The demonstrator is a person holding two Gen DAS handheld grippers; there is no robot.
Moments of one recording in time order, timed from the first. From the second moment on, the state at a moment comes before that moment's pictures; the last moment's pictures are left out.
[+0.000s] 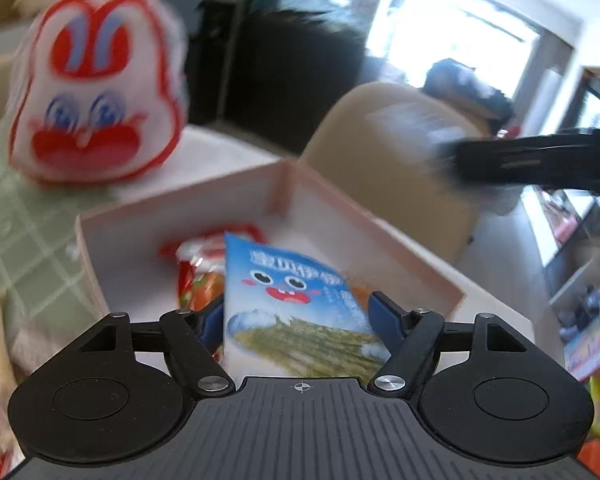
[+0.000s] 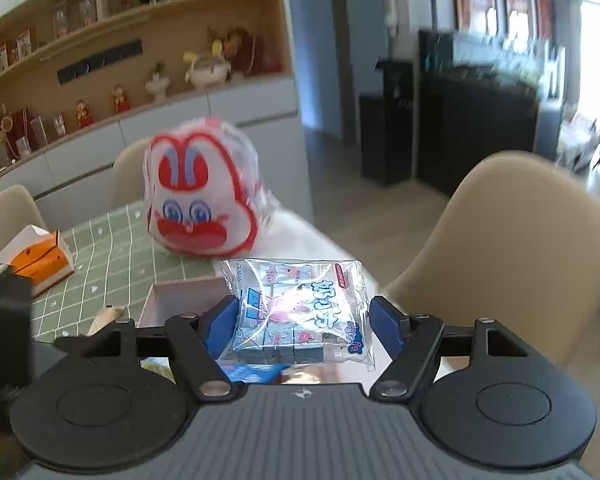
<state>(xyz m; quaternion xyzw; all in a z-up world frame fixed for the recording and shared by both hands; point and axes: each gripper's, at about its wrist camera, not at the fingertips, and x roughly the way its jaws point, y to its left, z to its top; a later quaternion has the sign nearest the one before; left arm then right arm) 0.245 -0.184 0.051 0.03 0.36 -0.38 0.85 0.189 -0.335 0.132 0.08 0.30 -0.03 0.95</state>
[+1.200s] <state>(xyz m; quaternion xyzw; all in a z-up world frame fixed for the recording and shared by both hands) 0.257 0.083 0.058 -0.15 0.39 -0.19 0.89 0.213 -0.102 0.081 -0.02 0.39 0.07 0.92</state>
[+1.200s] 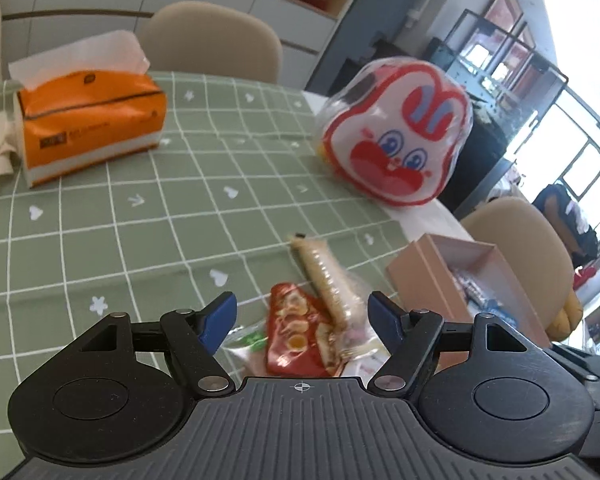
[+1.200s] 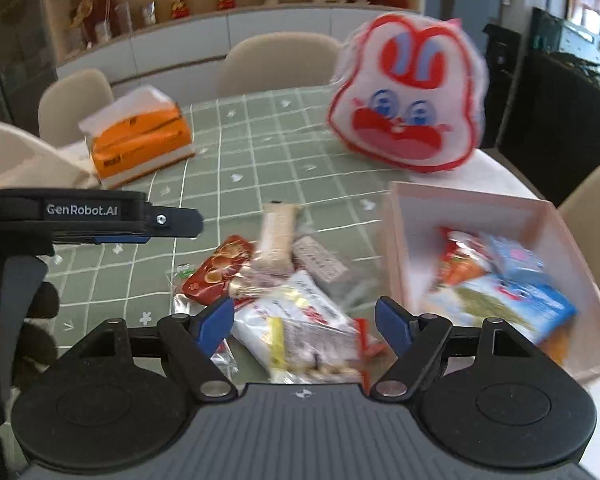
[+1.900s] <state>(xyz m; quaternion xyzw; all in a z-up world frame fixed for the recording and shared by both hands) 0.277 0.114 0.035 -0.20 0.41 -0.17 0.87 0.281 -0.057 0.047 -0.04 0.42 0.07 0.90</state>
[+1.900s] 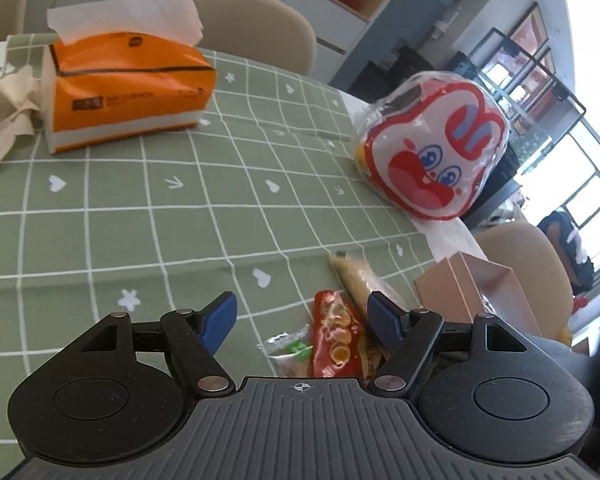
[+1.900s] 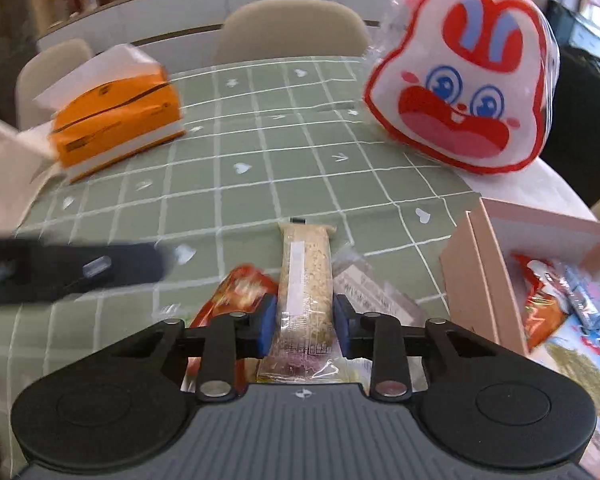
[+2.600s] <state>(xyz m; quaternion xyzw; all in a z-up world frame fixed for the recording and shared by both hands) 0.185 -0.064 0.044 0.08 0.37 -0.36 0.85 0.047 -0.199 0.051 0.03 0.35 0.03 0.94</state>
